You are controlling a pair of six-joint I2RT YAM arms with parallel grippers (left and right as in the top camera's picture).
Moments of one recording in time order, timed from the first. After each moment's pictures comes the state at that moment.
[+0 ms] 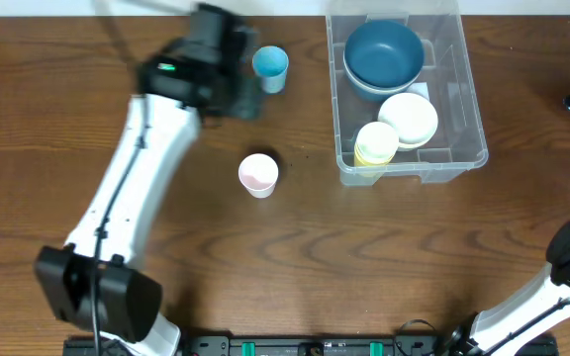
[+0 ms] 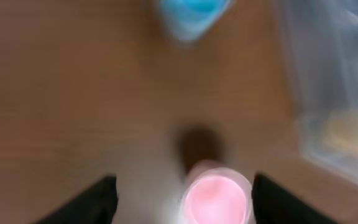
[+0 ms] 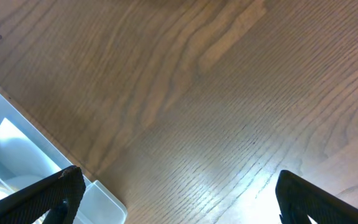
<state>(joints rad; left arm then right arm) -0.26 1.75 1.73 -1.10 0.05 -0.13 -0.57 2.02 1.97 -1.21 -0.08 0.28</state>
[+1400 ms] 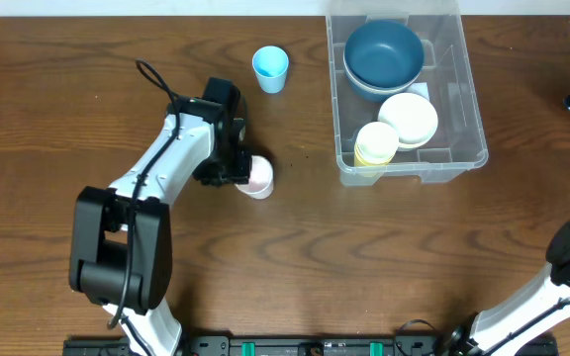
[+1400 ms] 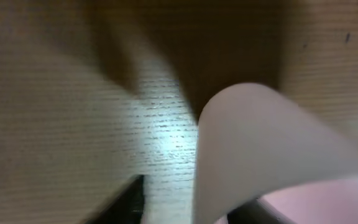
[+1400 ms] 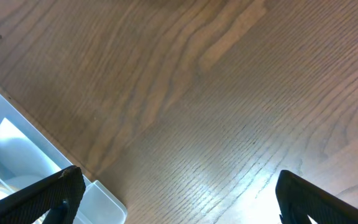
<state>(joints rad) -0.26 1.88 1.33 -1.00 0.15 -0.23 -0.57 2.02 1.97 -1.21 -0.08 0.28</state>
